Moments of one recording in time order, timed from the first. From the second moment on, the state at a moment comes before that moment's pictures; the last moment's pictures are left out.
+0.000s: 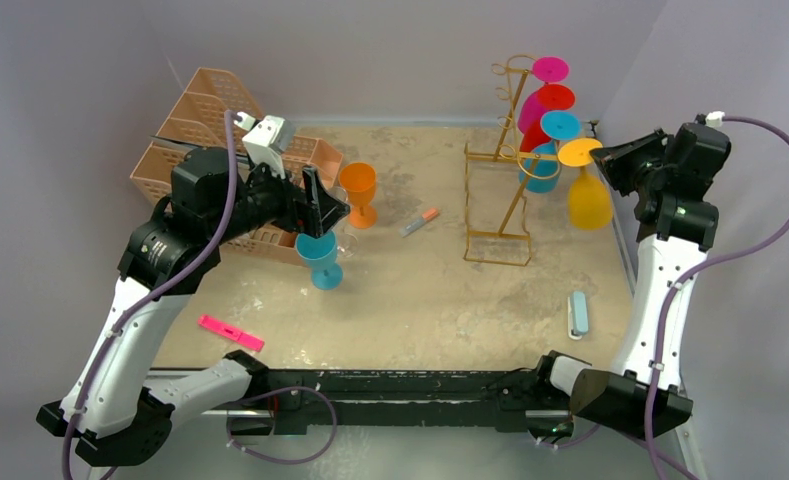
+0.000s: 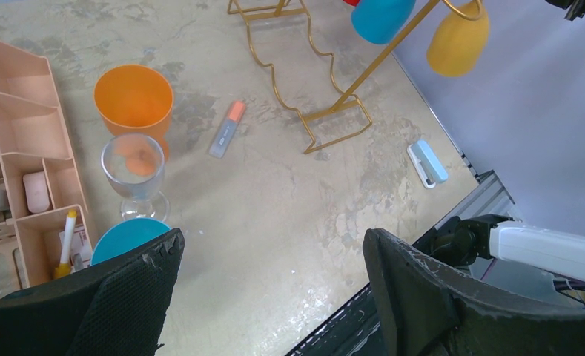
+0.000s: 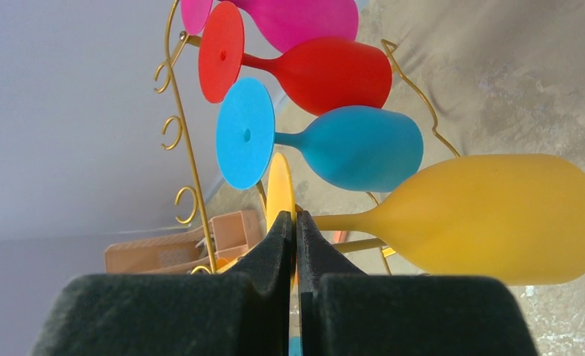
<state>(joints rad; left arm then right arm) -0.51 1.03 1.54 -0.86 0.22 -0.32 -0.37 1.16 1.47 -0.73 -0.30 0.84</state>
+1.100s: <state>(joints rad) -0.51 1.00 1.52 -0.89 0.33 -0.31 -0.37 0.94 1.42 -0.74 -0.35 0.73</state>
